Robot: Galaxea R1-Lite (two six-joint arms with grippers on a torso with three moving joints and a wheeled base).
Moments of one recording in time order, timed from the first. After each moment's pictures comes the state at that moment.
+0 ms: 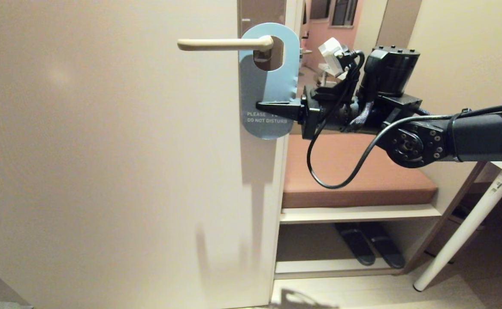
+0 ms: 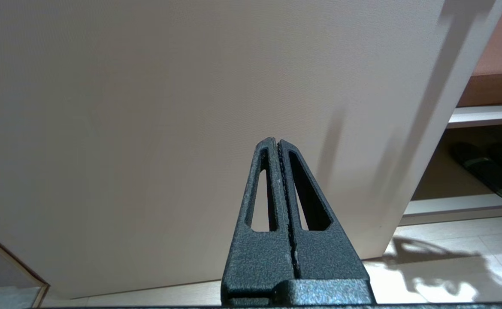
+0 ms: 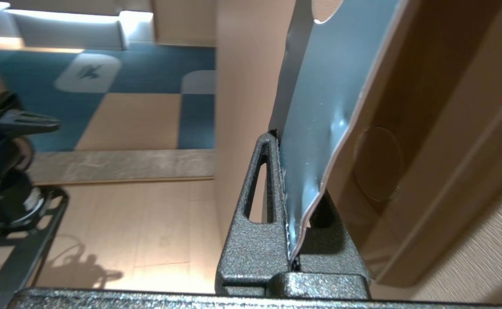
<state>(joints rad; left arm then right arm) -0.01 0.00 0.00 0.00 -0.02 0.02 0.44 2.04 -1.53 -0.62 0.96 0.00</state>
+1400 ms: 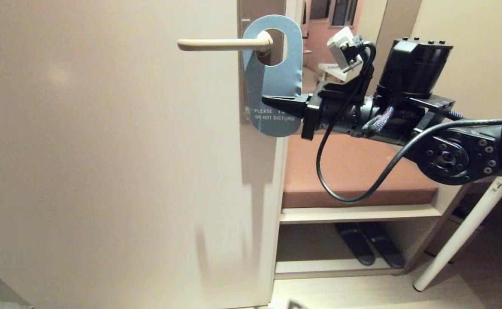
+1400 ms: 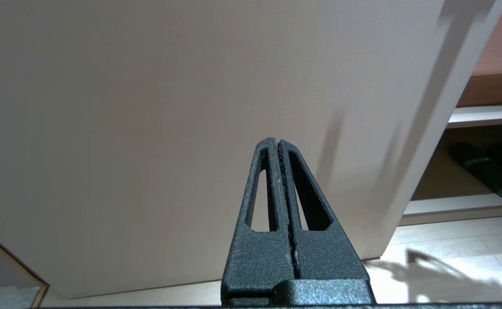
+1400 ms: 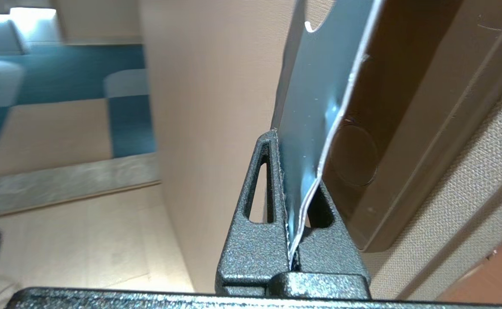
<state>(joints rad) -0.01 0.00 0.00 0.00 -0.02 0.02 0.51 1.89 -1.35 -0.62 0.63 -0.05</state>
